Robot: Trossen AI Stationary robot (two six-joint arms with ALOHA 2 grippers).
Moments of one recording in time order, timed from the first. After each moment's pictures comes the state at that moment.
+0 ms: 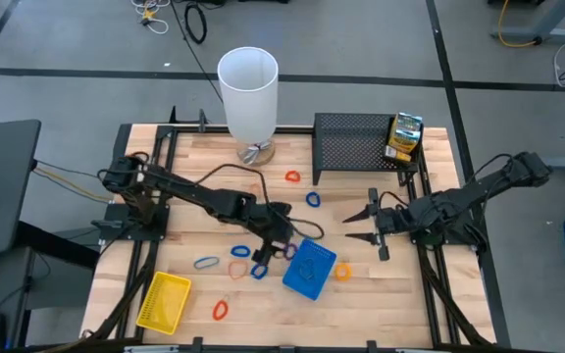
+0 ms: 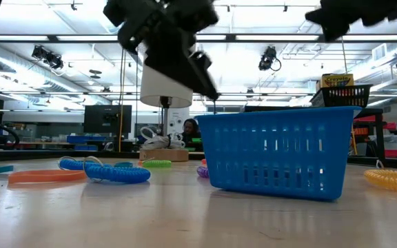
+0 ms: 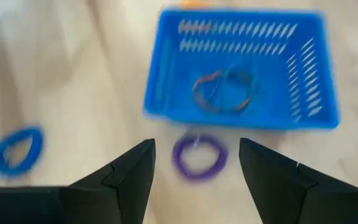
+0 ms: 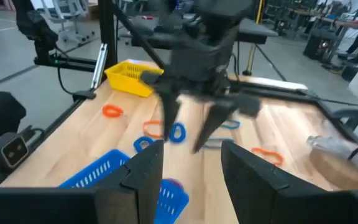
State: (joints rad) left arm -0.16 1.75 1.17 -0.23 0.03 0.24; right arm 0.41 0.77 0.45 0.11 0.29 -0.04
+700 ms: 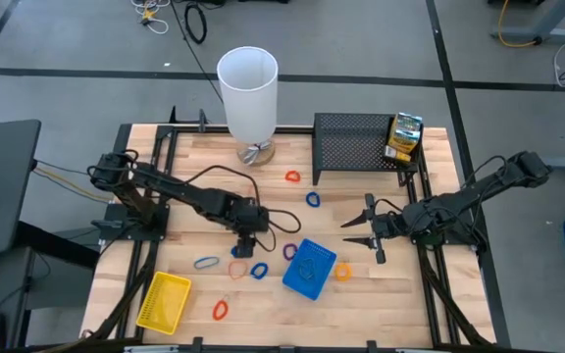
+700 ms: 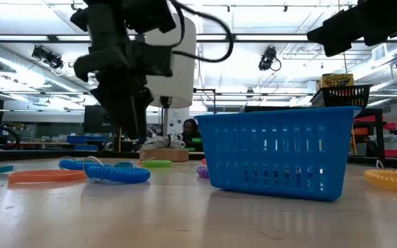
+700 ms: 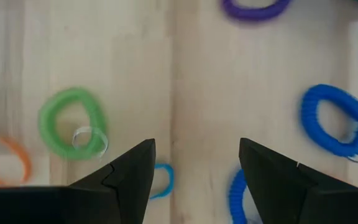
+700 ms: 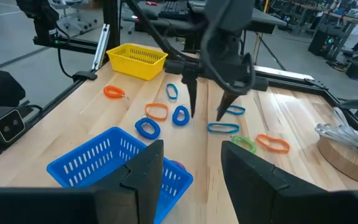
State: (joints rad) left arm -0.15 1.66 1.01 -0.51 -0.10 -0.14; right arm 0.41 0.81 0.36 0.20 0.28 -0.06
